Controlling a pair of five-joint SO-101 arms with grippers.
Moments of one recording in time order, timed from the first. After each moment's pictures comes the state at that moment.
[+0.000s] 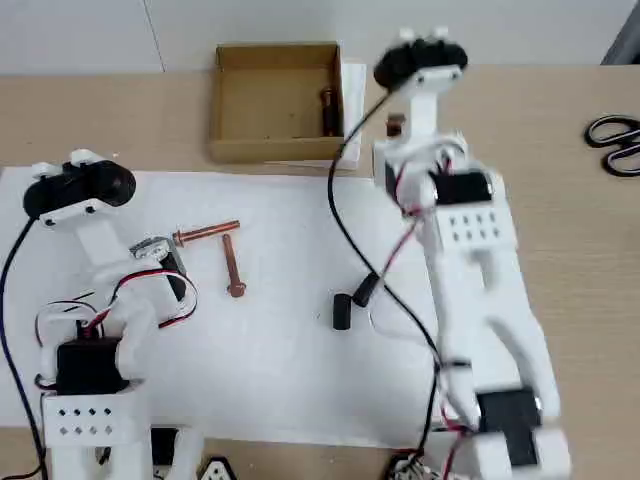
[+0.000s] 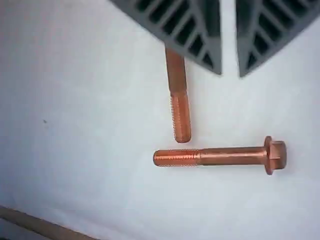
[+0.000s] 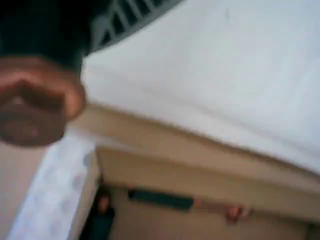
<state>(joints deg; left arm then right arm) -6.2 -59.7 44.4 70.5 20.5 -10.9 -3.3 1.8 50.0 -1.8</state>
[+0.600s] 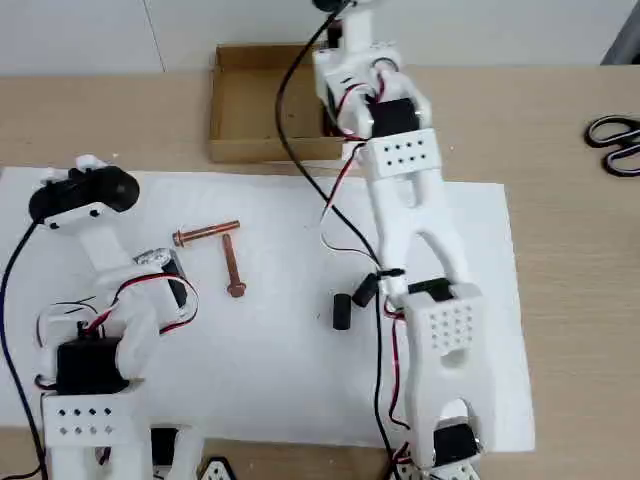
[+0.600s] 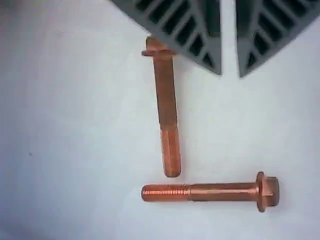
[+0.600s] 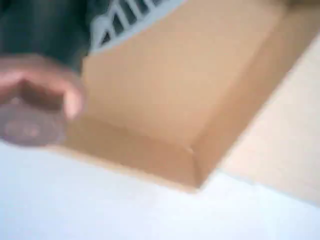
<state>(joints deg) -6.2 -59.7 44.4 74.6 20.5 -17.7 46.3 -62.5 45.6 -0.7</state>
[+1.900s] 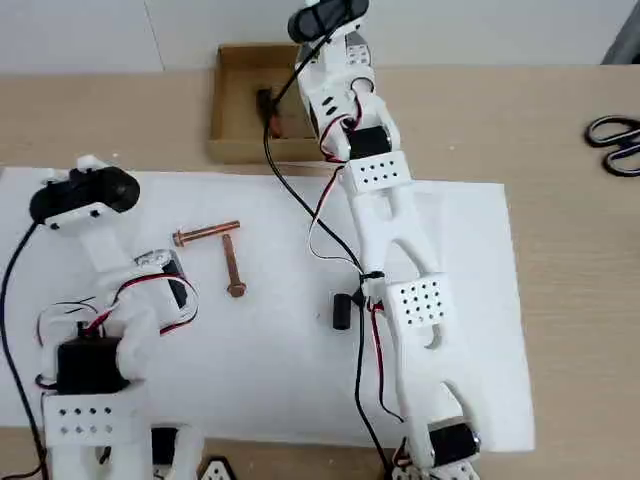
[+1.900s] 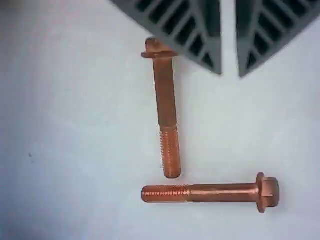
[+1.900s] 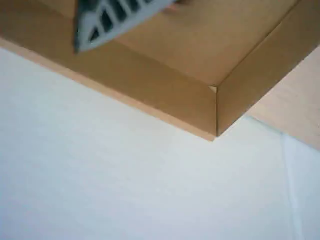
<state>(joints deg) -6.2 -59.7 44.4 74.6 20.5 -18.4 68.0 -78.0 28.9 4.4</state>
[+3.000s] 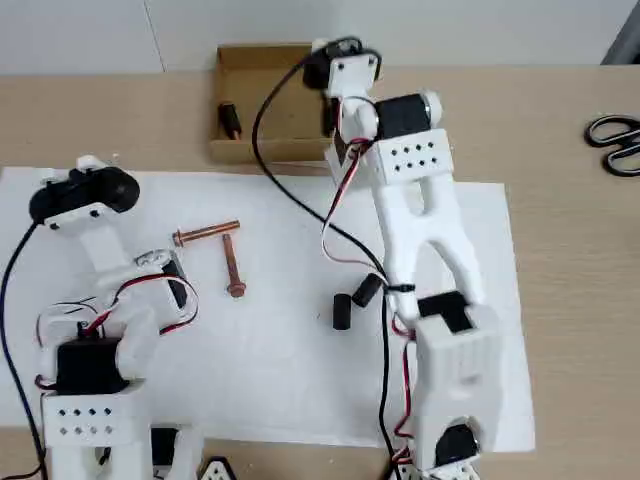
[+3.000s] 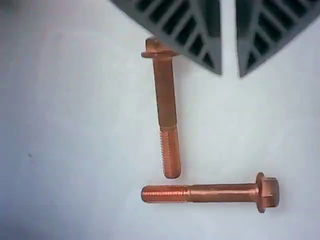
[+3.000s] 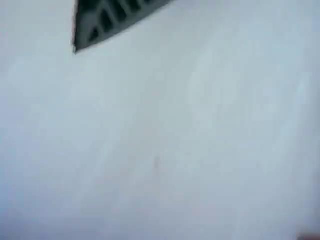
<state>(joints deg) -6.2 -59.7 44.4 74.6 20.5 -18.5 27.3 -45.0 97.9 4.4</state>
